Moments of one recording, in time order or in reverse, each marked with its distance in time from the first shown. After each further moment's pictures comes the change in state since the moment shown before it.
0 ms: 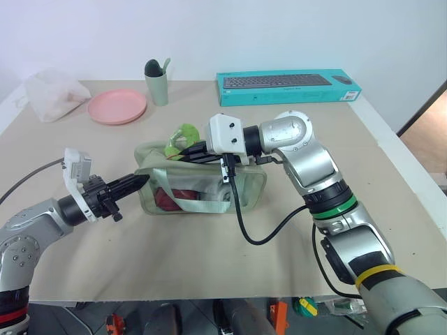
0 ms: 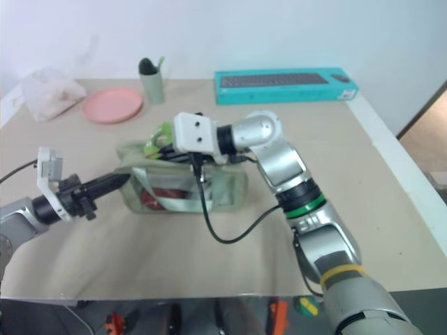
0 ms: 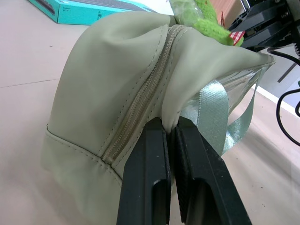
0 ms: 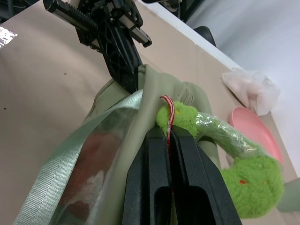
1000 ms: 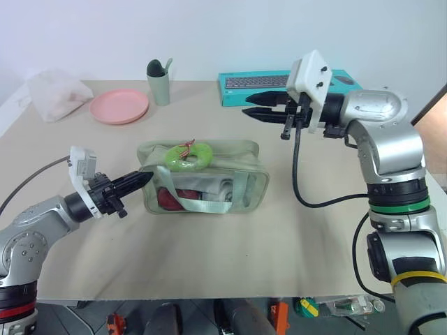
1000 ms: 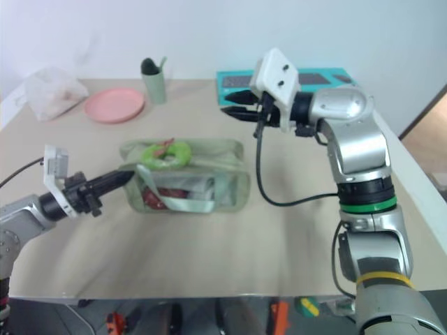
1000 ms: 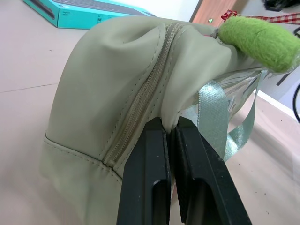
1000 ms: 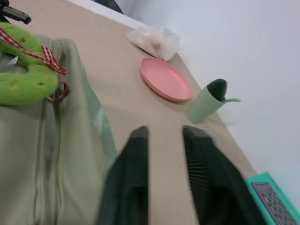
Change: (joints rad) left arm -0.043 -0.033 -0.033 0.024 0.022 -0.007 -0.020; right arm 0.036 -0.238 -0.228 -0.120 0.113 0.260 -0.124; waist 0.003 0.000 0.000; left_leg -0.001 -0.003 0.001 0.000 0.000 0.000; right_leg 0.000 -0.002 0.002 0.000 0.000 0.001
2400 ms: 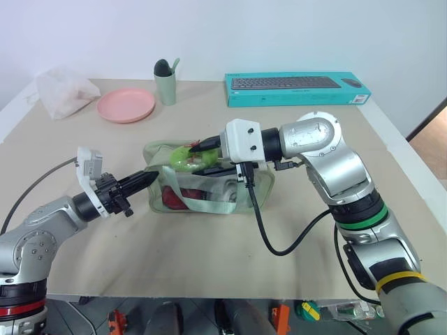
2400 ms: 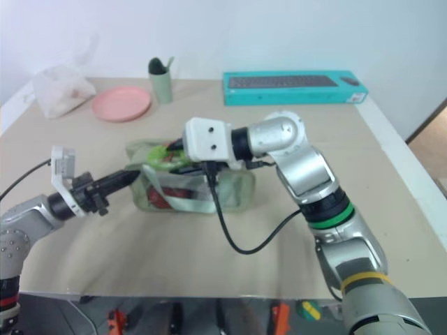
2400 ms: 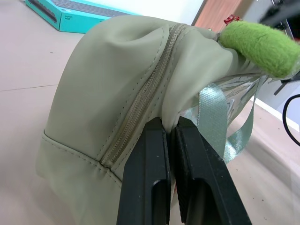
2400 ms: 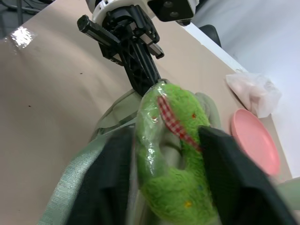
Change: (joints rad) left arm -0.018 -0.044 -0.014 0.015 0.020 -0.004 0.005; right arm 0.024 0.096 0.232 -0.150 -0.043 -0.113 0.114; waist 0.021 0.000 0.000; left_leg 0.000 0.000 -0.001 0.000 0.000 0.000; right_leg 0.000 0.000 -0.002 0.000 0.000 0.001
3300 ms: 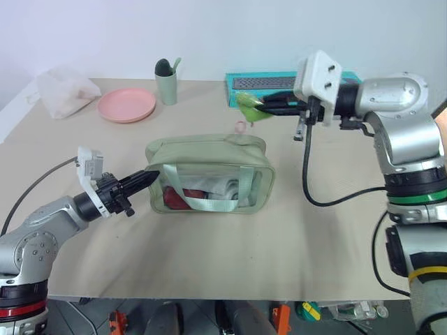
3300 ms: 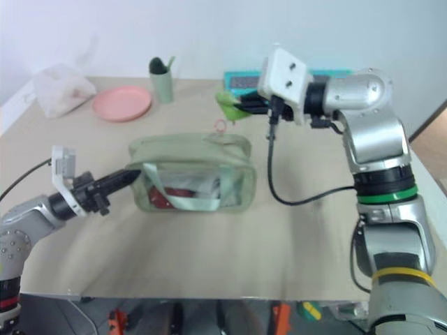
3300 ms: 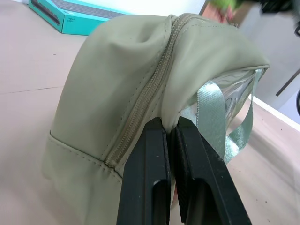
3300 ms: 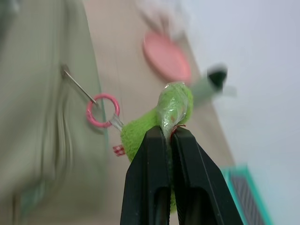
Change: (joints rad) left arm 0.004 -0.007 -0.004 -0.014 -0.001 -0.009 0.013; right arm -0.012 -0.325 -0.207 0.317 -0.083 -0.073 -0.054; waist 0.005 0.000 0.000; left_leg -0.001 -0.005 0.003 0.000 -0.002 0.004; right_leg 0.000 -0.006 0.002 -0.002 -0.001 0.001
